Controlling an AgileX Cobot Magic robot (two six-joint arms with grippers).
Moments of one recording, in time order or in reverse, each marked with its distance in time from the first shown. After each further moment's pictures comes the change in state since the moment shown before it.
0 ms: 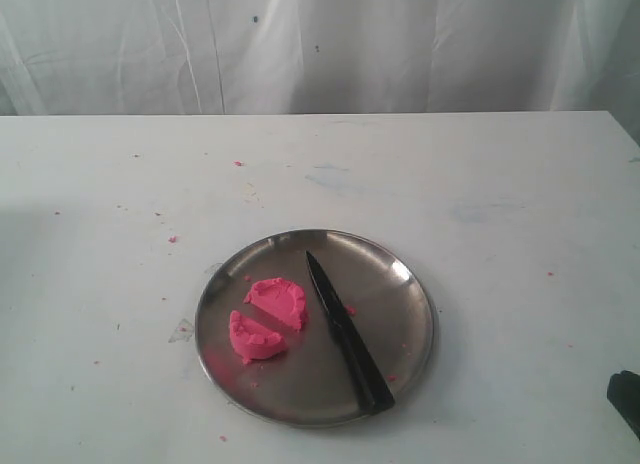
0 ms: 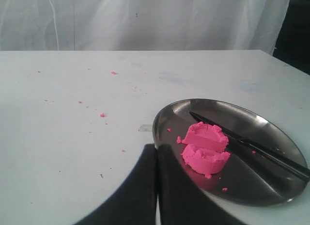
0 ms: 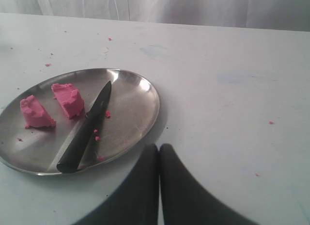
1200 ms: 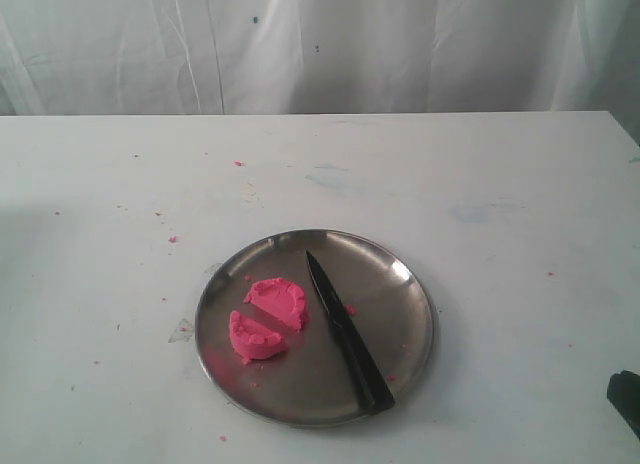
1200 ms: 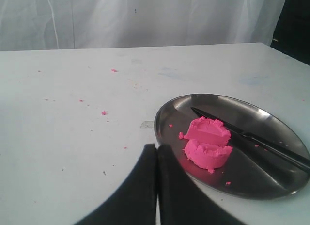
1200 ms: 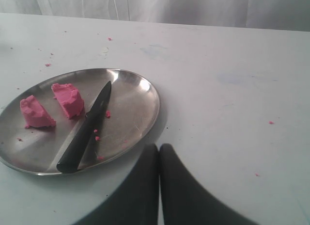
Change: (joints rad) left arm 0.000 0.000 0.002 0.000 0.010 0.028; right arm 0.000 0.000 0.000 0.000 0.000 0.000
